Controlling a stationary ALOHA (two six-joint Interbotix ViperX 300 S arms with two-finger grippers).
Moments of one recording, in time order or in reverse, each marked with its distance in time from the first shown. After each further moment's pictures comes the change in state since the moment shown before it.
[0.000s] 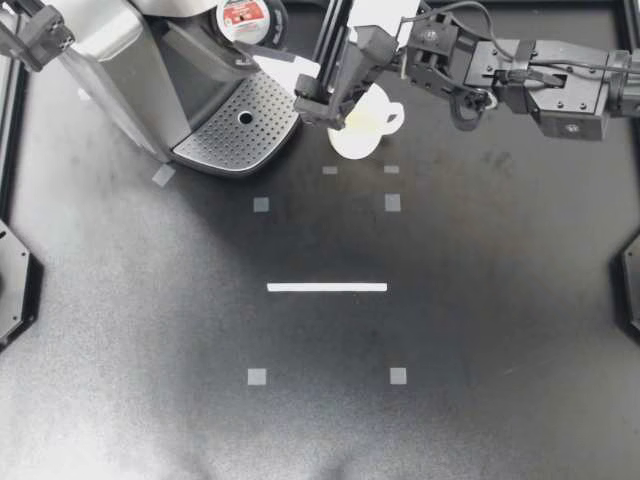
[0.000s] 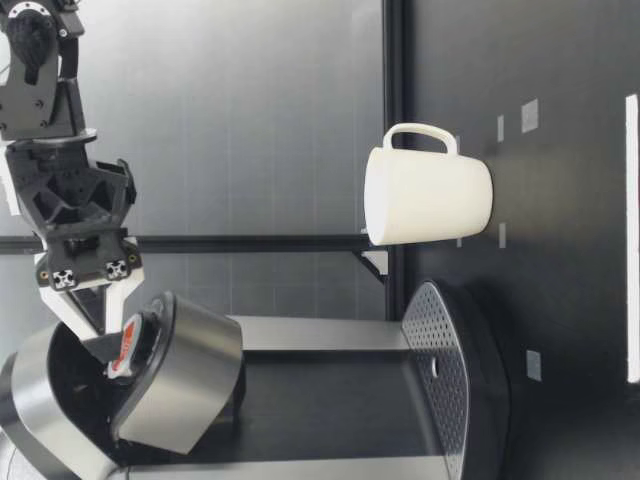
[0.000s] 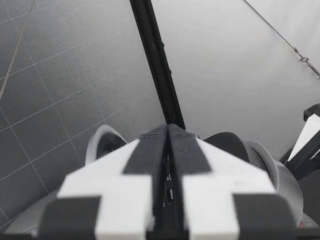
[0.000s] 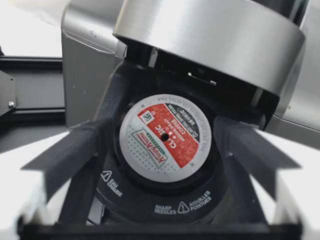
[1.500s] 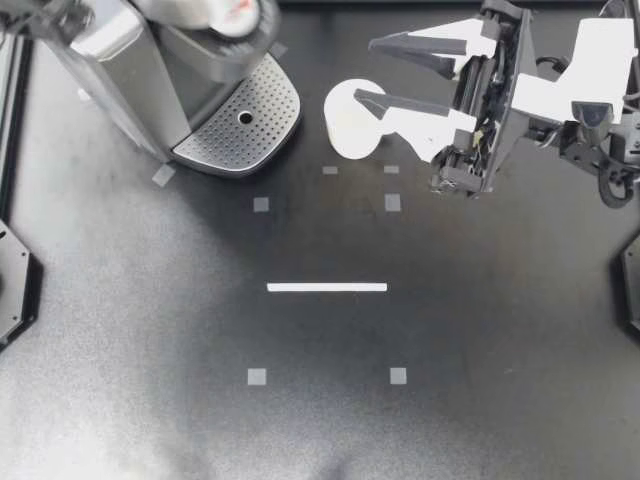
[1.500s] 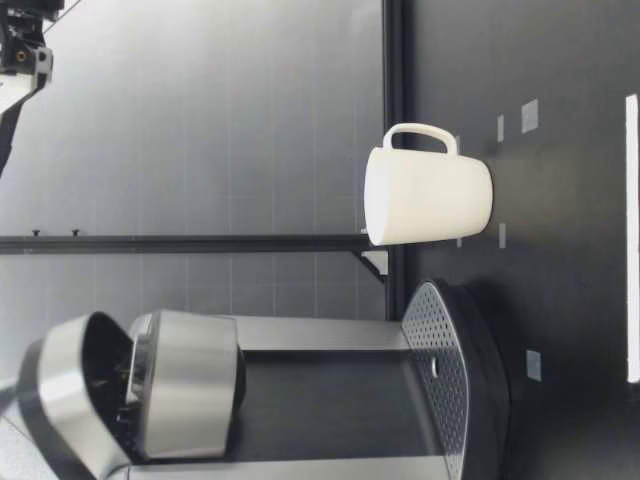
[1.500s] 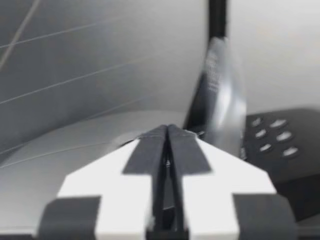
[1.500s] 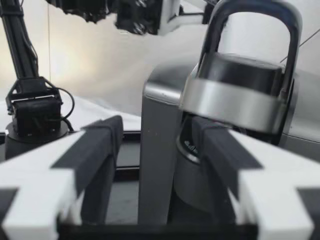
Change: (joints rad) left arm 0.161 0.026 0.120 0.170 -0.067 -0.407; right arm 0.114 -0.391 0.419 0.021 -0.276 0.078
